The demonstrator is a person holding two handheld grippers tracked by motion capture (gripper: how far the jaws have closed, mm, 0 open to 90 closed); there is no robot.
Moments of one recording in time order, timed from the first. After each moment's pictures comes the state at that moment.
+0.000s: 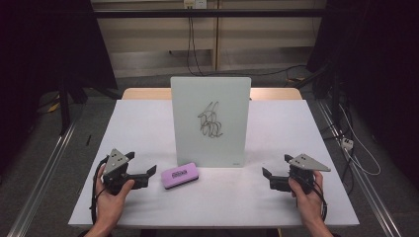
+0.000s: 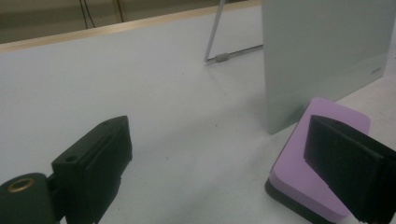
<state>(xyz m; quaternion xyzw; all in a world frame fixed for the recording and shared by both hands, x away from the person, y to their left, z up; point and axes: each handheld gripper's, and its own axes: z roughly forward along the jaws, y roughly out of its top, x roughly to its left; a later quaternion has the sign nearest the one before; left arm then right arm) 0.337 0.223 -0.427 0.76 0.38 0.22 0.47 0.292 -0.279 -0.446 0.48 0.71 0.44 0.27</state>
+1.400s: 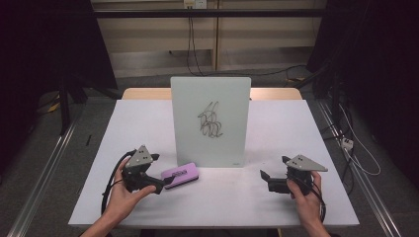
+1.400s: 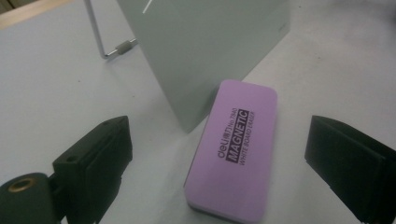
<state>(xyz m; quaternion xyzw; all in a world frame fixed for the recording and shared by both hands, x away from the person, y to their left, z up) 0.348 0.178 -0.413 0.85 0.26 0.12 0.44 0.291 -0.274 -0.446 0.47 0.73 0.44 0.26</state>
